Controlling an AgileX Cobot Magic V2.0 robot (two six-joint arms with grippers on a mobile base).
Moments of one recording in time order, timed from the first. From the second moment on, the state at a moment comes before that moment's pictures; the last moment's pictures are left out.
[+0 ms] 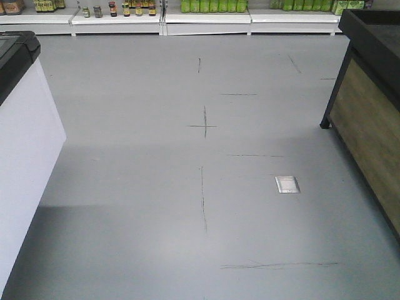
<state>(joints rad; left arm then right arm) -0.03 -0.01 0.02 0.17 0.14 -0.39 0.06 -0.01 0.03 -0.12 0.18 0.20</state>
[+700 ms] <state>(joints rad) -0.03 -0.01 0.02 0.17 0.14 -0.39 0.06 -0.01 0.03 -0.12 0.18 0.20</state>
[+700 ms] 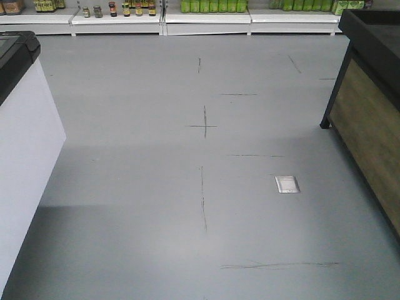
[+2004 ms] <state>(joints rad) -0.03 -0.01 0.02 0.17 0.14 -0.39 0.06 -0.01 0.03 -0.12 0.18 0.20</state>
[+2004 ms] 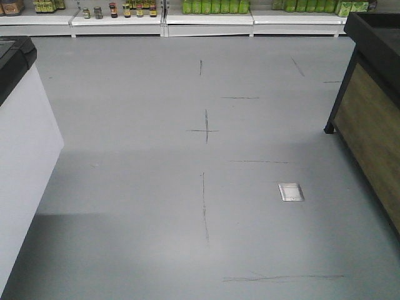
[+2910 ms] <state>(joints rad) -0.03 -0.01 0.02 0.17 0.14 -0.39 0.06 -0.01 0.03 -0.12 0.18 0.20</state>
